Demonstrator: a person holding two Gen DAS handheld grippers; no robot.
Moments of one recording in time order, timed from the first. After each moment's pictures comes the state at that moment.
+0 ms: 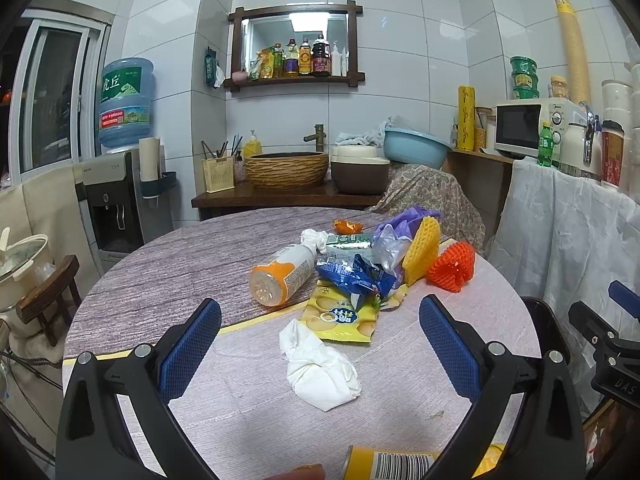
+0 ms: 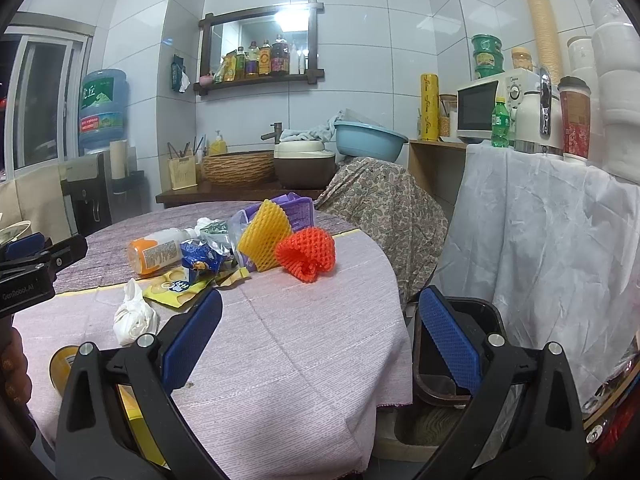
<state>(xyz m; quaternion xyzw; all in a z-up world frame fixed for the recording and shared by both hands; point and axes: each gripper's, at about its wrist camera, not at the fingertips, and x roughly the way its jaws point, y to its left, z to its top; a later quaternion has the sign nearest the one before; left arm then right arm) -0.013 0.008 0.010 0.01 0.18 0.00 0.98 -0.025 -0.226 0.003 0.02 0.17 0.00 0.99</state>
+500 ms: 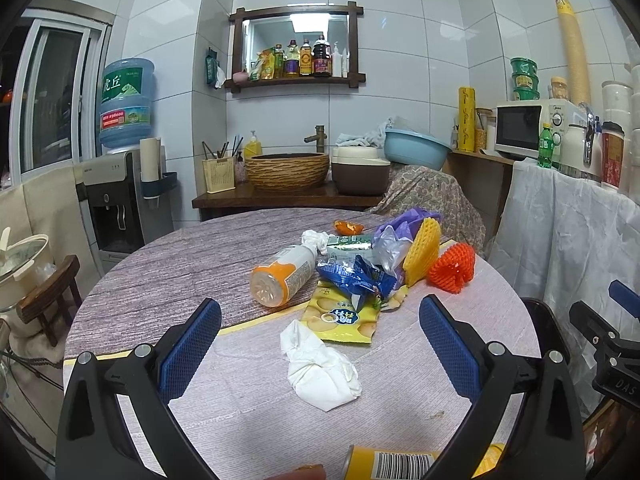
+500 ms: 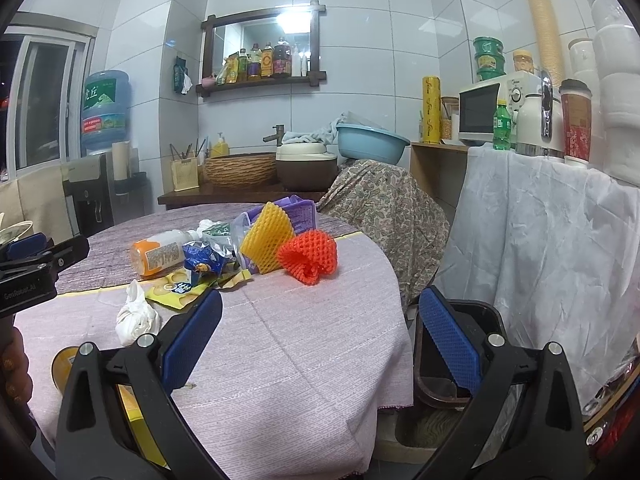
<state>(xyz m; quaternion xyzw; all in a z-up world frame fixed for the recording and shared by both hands) -0.014 0.009 0.011 0.00 0.18 0.00 0.98 -0.028 -0.226 0.005 0.02 0.16 0.00 0.99</state>
